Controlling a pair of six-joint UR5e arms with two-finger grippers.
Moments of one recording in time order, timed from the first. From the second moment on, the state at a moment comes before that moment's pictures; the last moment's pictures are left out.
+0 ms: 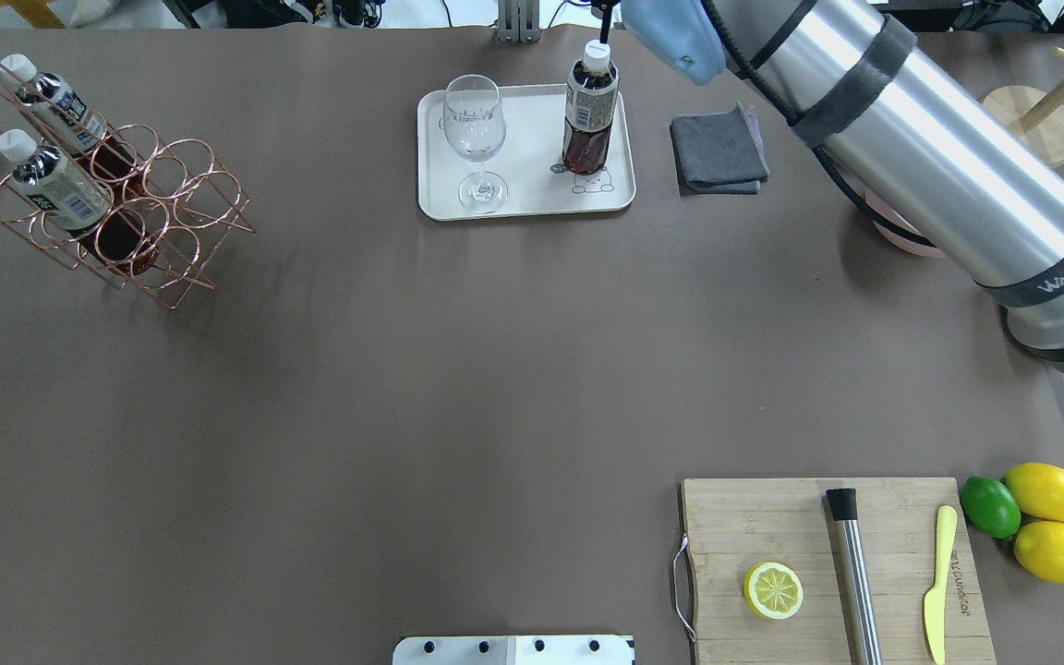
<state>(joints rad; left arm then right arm) -1.46 -1.93 -1.55 -2.02 -2.78 -1.78 1.01 -0.51 1.41 -2.01 2.24 0.93</state>
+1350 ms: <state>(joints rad) -1.55 -1.97 -1.43 -1.73 -2.74 -1.77 1.47 -1.25 2.10 -2.44 2.29 0.04</state>
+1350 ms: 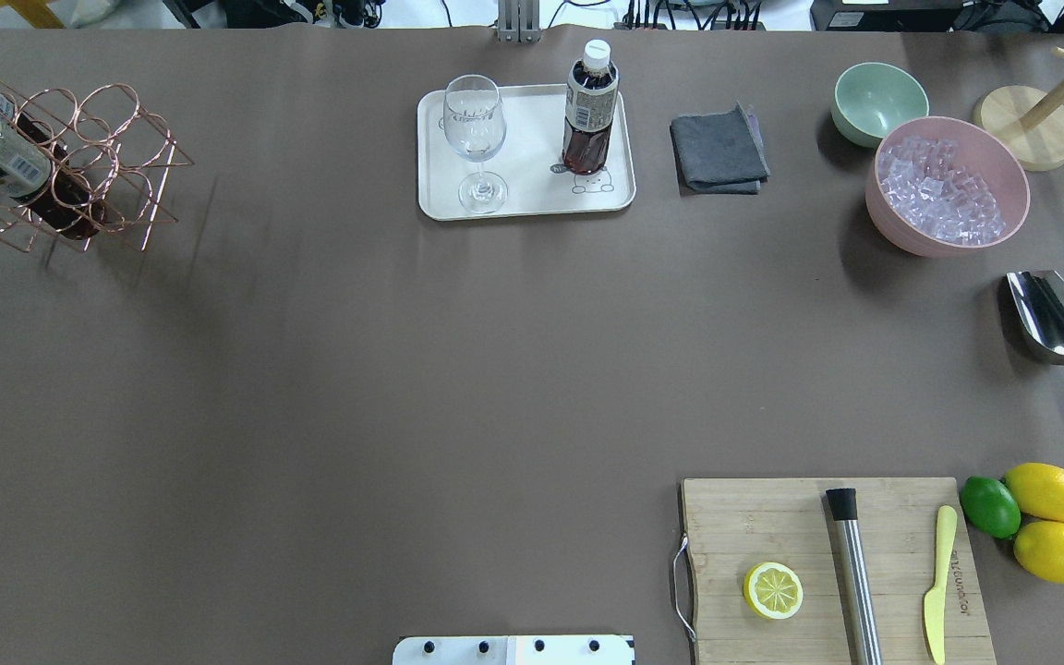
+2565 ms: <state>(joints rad) -1.57 -2.02 -1.32 -1.73 -2.74 -1.72 1.59 -1.39 2.10 -2.45 2.27 -0.19</state>
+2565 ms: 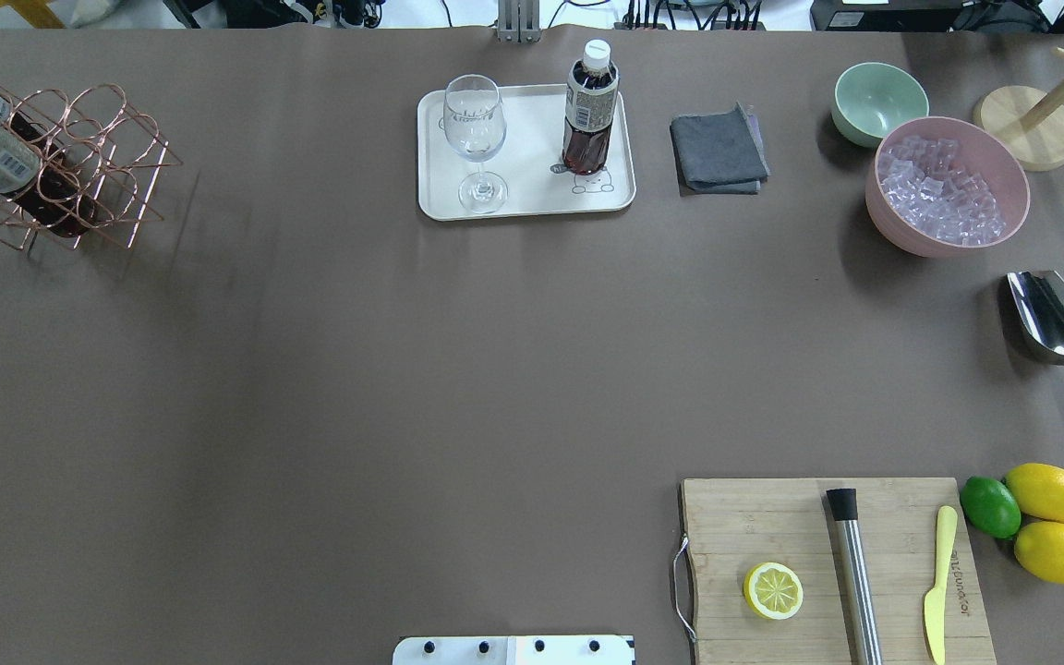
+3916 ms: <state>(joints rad) -1.57 -2.01 -1.31 -1.78 -2.73 -1.69 1.59 -1.39 2.09 -2.45 2.27 -0.19</state>
